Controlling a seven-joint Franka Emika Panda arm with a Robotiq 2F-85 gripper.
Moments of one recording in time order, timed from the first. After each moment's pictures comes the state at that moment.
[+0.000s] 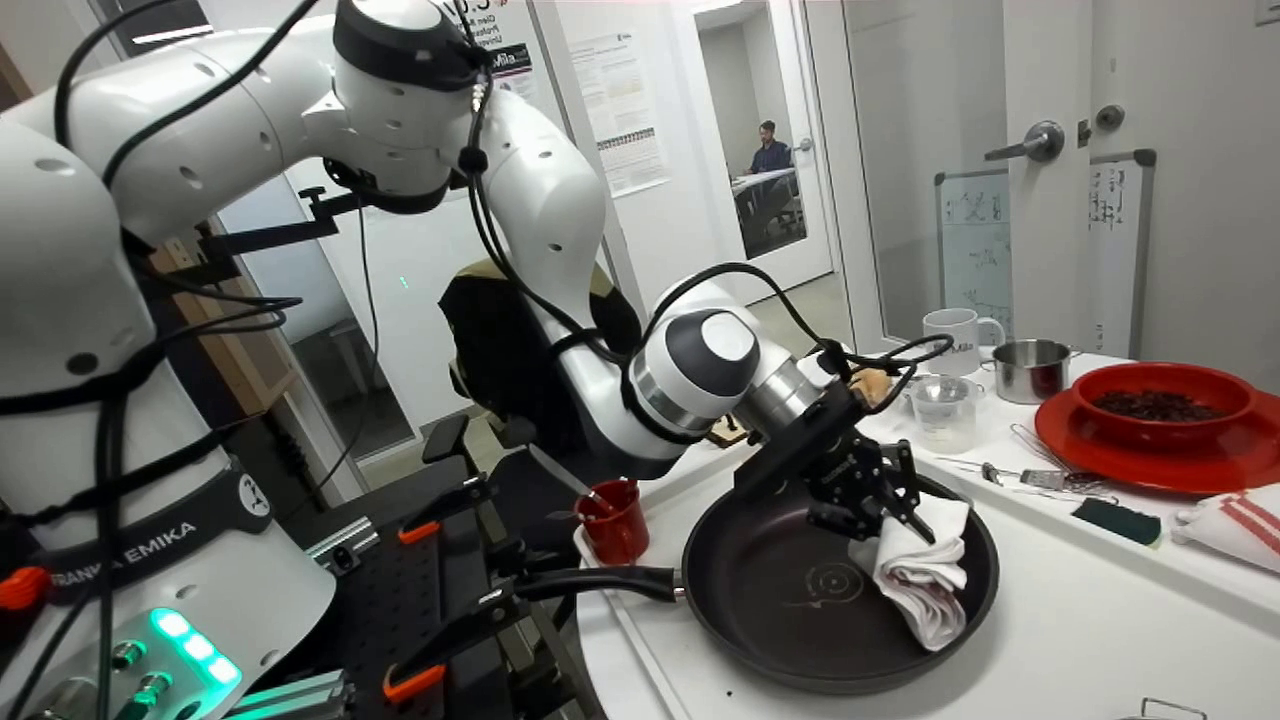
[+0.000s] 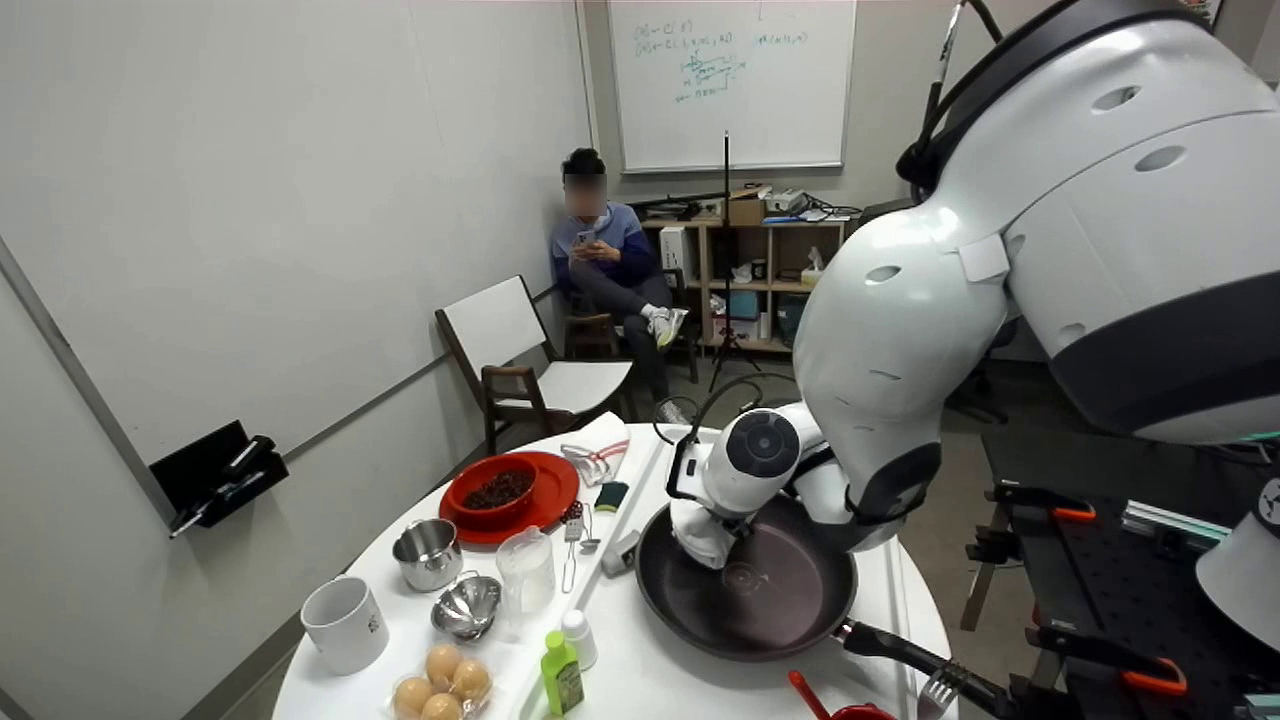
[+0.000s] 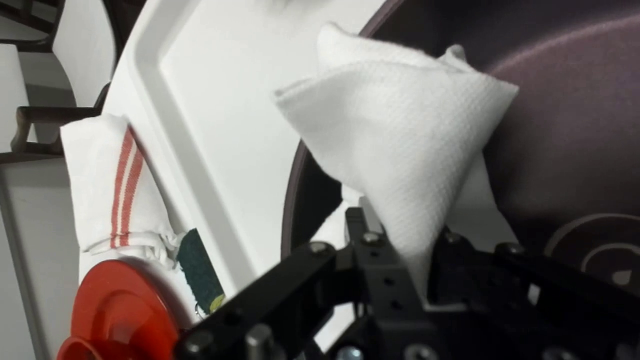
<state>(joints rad) 0.70 1.26 -0.76 -2.10 -0.29 3.32 -0.18</state>
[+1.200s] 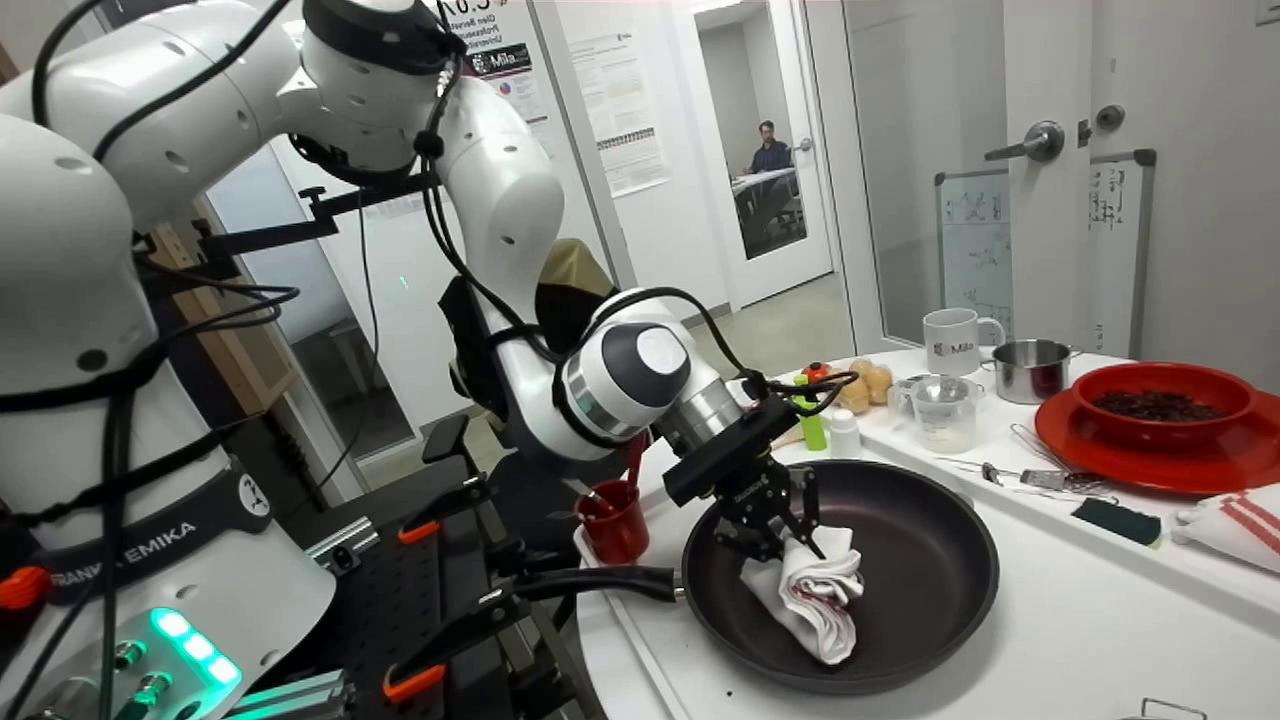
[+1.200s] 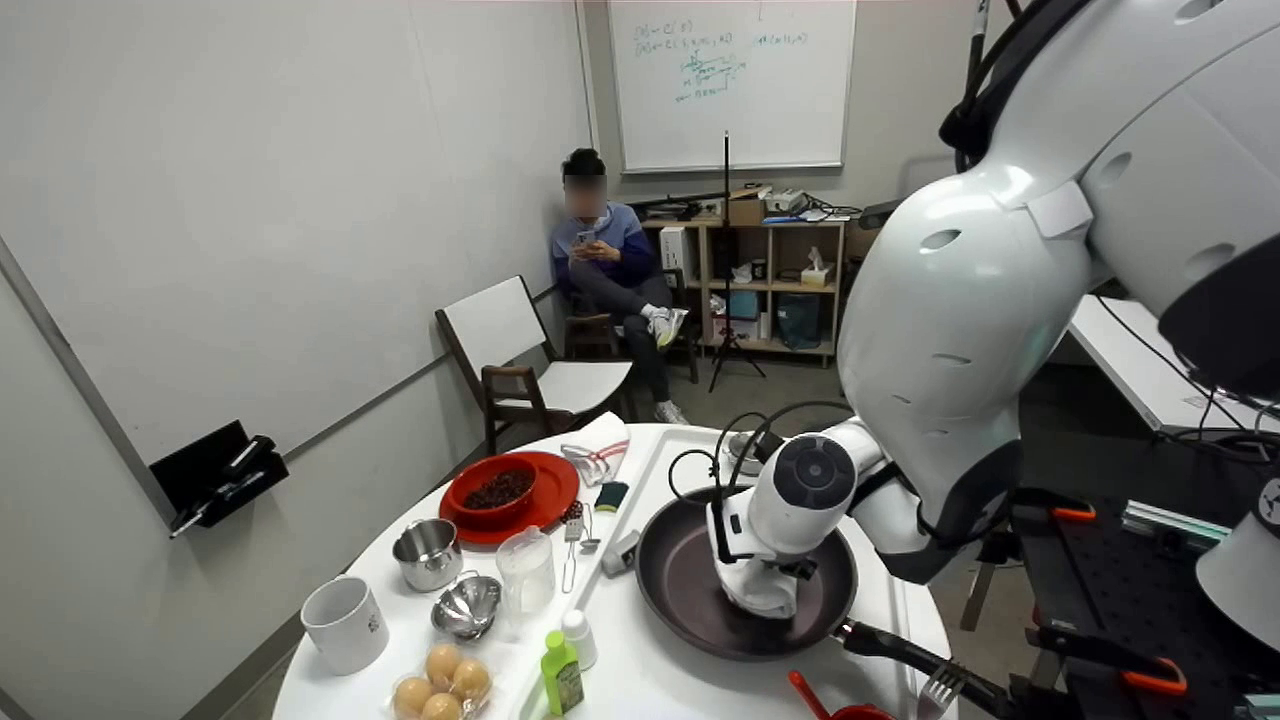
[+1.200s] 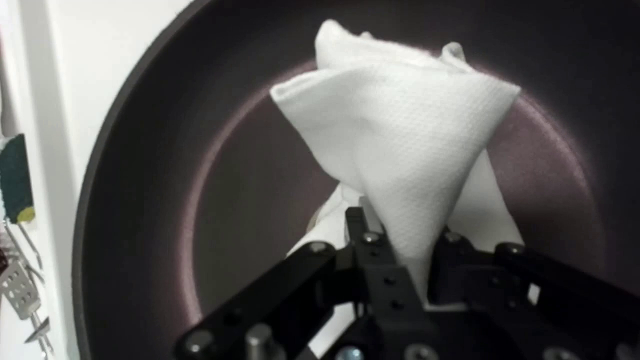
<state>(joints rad) 0.76 1.14 -0.68 -2.28 -0.38 3.32 -0.44</state>
